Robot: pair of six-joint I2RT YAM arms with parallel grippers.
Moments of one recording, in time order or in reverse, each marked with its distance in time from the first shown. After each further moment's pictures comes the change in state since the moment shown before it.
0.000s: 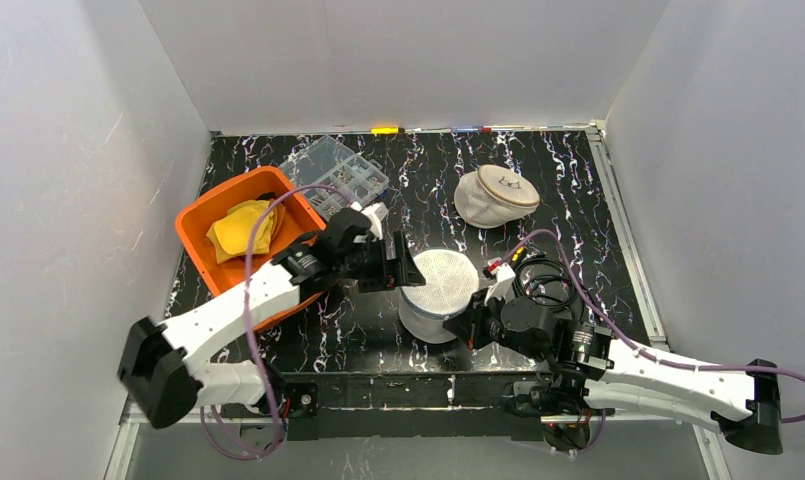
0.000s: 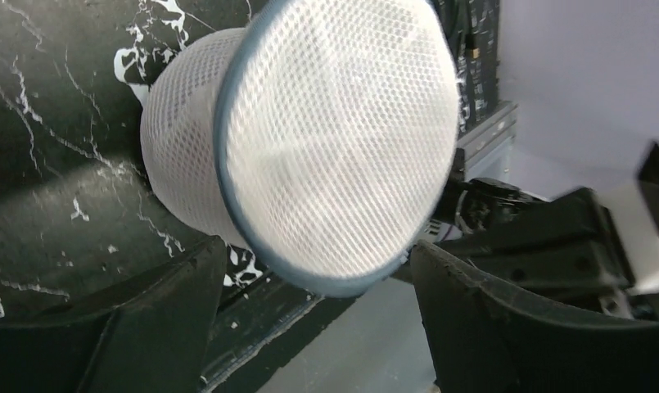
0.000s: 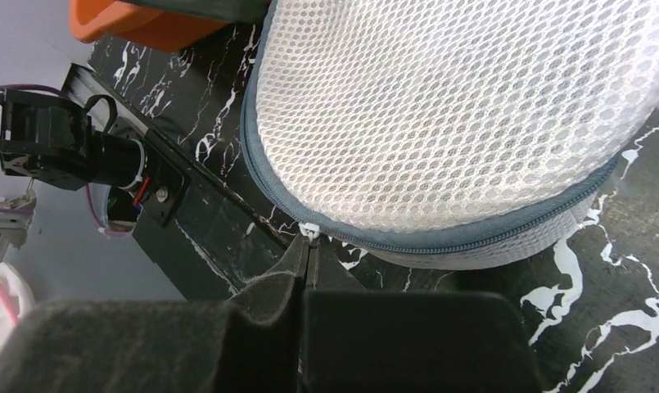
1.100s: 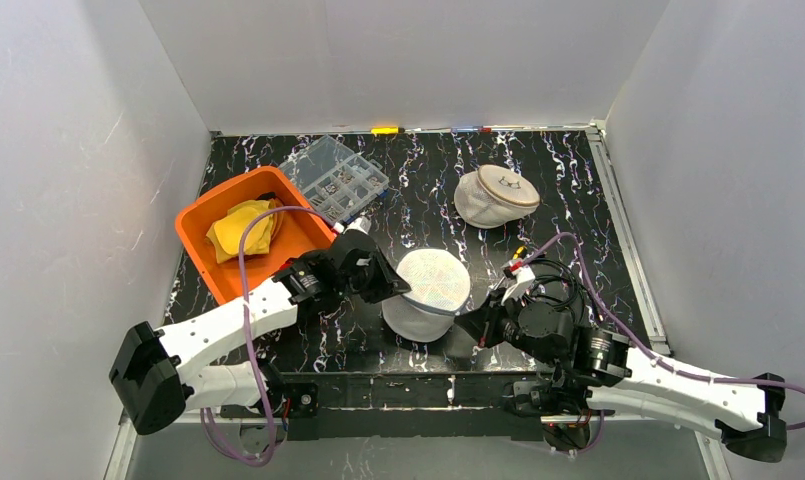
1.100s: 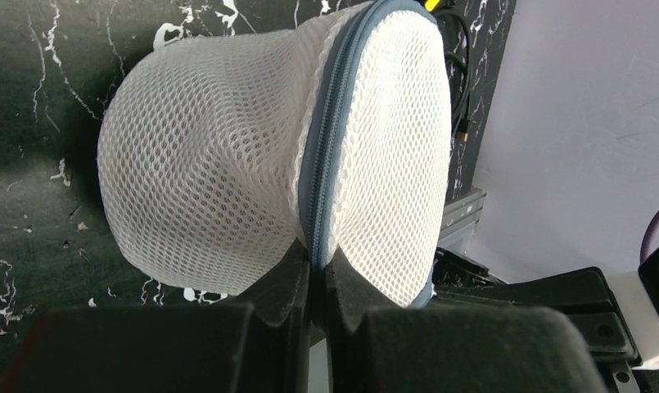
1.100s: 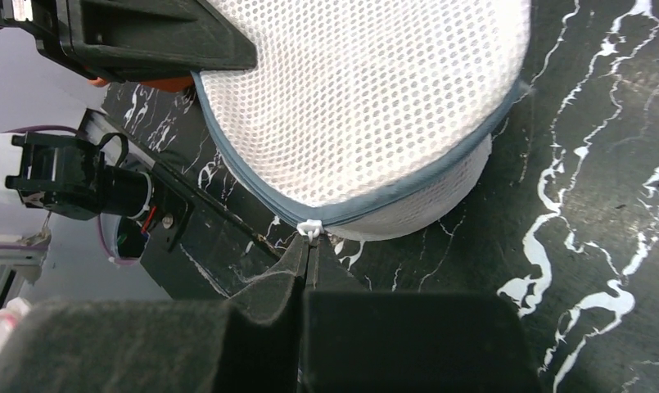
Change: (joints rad) left arm -0.100 -0.112 -0.132 0.051 -0.296 -0.356; right arm -0.001 -0.132 -0.031 -0.035 0.070 0.033
